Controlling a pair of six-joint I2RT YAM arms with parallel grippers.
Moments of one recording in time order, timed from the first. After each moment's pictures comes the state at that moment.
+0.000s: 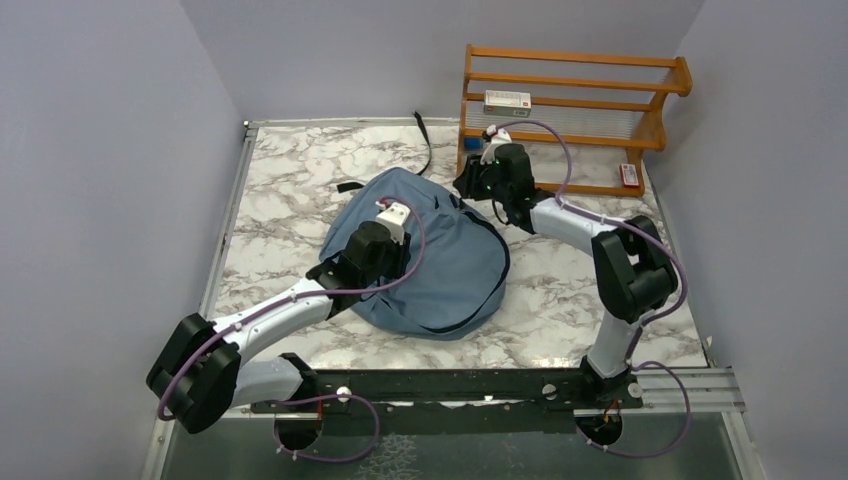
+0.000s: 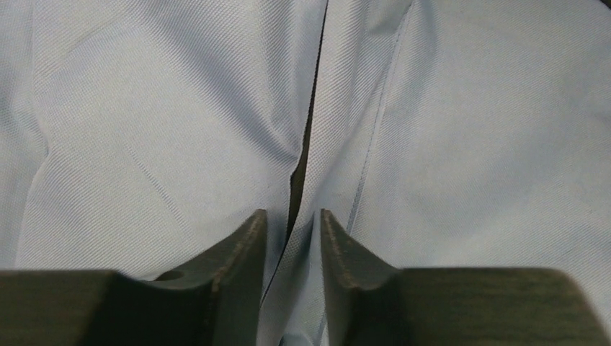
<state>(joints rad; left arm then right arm) -0.70 1.19 0.61 0.05 -0.13 -0.20 0.46 1.84 1.18 0.25 -0.09 0.29</state>
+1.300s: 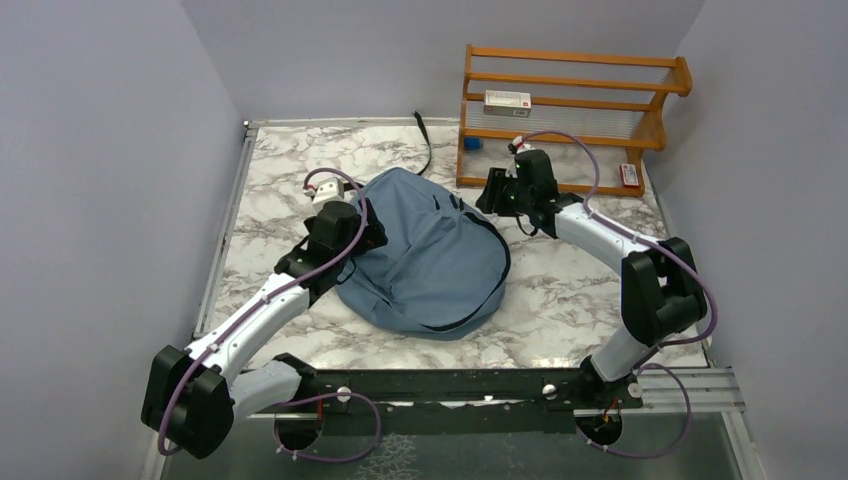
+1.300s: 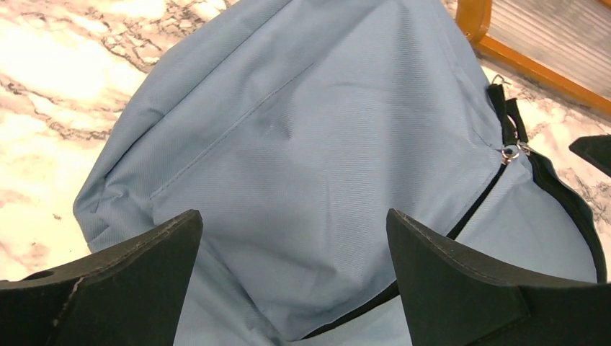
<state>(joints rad) -0.49 1.08 0.71 -0.20 -0.30 -0.62 0.39 1.64 1.09 -0.08 -0.08 0.38</state>
